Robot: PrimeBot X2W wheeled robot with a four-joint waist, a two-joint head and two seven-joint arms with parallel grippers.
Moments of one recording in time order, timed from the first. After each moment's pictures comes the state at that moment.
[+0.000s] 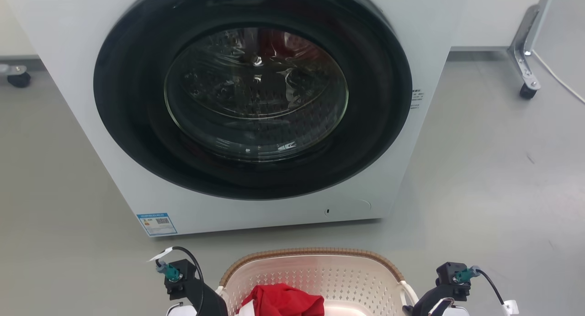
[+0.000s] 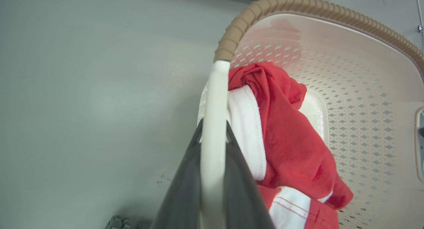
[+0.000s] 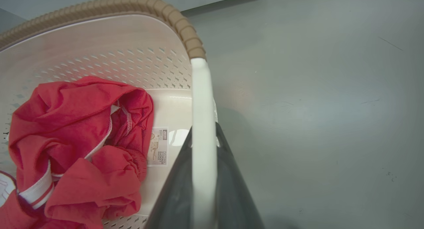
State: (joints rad) left arm -0.52 0.01 -0.56 1.25 -0.89 -0.08 0.25; right arm -0.50 -0.04 0.51 1.24 0.65 0.13 0.17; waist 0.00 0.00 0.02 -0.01
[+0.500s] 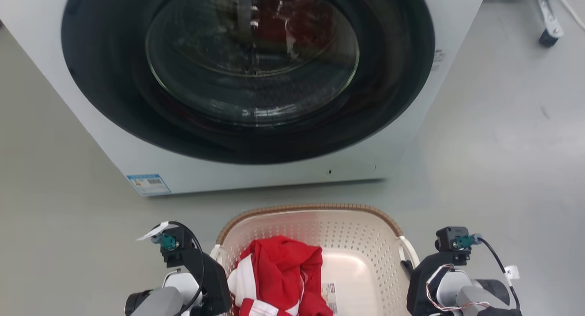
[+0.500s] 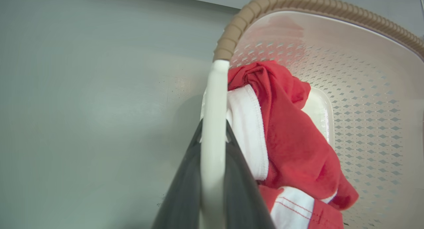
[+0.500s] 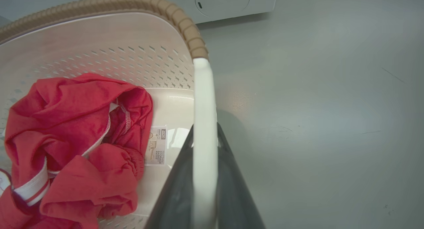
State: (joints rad) left arm -0.60 0.01 -0.57 1.22 -0.89 -0.07 0.17; right arm -0.58 -0.06 0.53 1.20 0.63 0.13 0.09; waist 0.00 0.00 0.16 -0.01
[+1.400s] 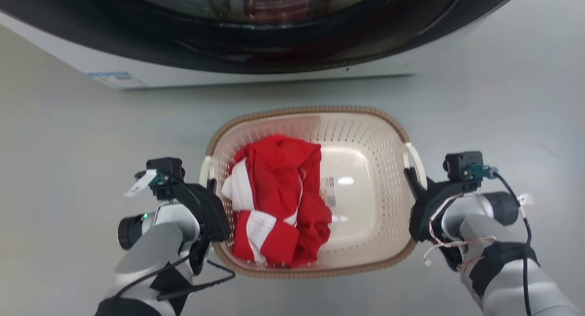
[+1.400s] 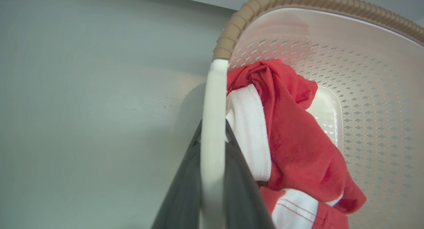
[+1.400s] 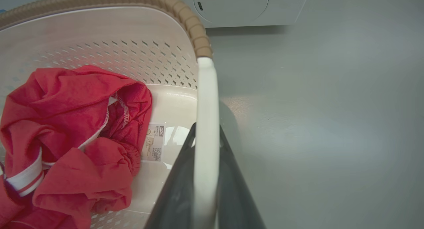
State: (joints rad) left arm -0.79 0.02 -0.57 1.19 -0.86 -0.05 -0.03; right arm -0.78 -0.11 0.60 1.11 0.57 0.13 -0.08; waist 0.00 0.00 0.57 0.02
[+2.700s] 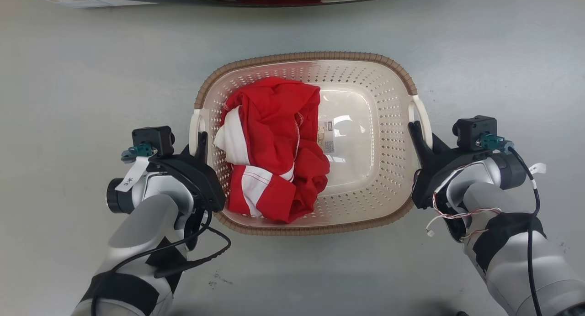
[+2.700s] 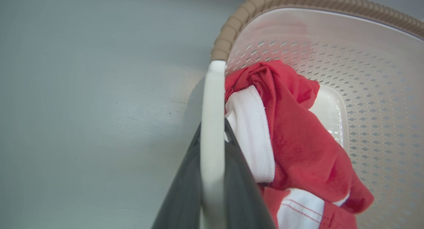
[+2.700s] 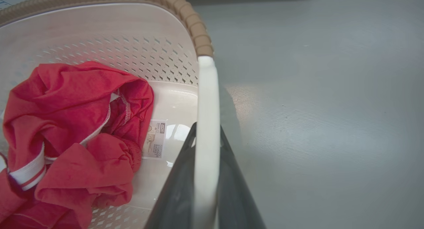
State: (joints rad) left arm -0.90 0.02 -0.59 1.22 -0.82 -0.07 -0.22; right arm -0.90 -0.13 0.64 1.16 0.56 0.13 -0.21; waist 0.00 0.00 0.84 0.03
